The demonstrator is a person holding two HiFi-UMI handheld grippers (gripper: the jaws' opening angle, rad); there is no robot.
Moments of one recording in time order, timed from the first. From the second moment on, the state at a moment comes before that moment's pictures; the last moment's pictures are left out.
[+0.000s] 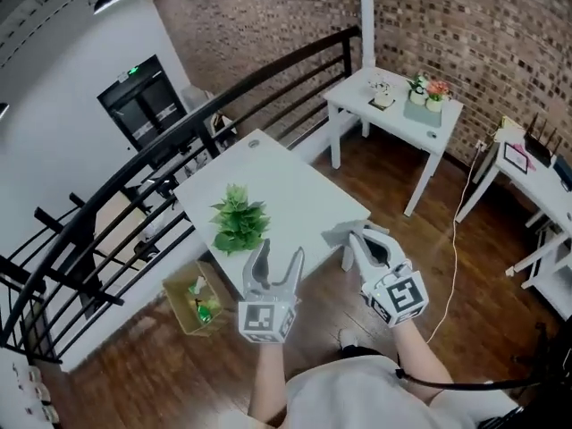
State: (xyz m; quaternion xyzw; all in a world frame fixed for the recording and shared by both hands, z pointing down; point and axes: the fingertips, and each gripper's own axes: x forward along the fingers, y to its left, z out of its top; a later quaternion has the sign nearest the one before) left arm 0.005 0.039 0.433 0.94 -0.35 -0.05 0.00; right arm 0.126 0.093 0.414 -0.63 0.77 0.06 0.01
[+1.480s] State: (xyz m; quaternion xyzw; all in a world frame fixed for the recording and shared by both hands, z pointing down) left arm -0.113 -0.173 0.805 0.83 -0.48 0.17 0.21; right arm 0.036 -0.186 0.526 -0.47 0.88 -0.03 -0.08
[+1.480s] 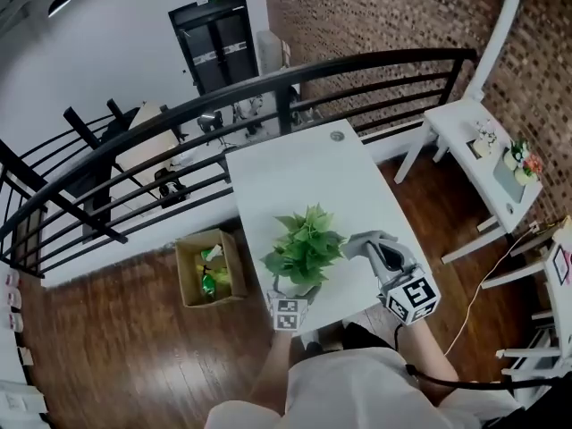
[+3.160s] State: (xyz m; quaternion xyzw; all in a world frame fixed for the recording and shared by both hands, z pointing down) left arm -0.063 -0.262 0.522 0.87 -0.25 -0.17 0.38; right arm -0.024 -0.221 0.457 -0.08 1.00 0.02 -0.05
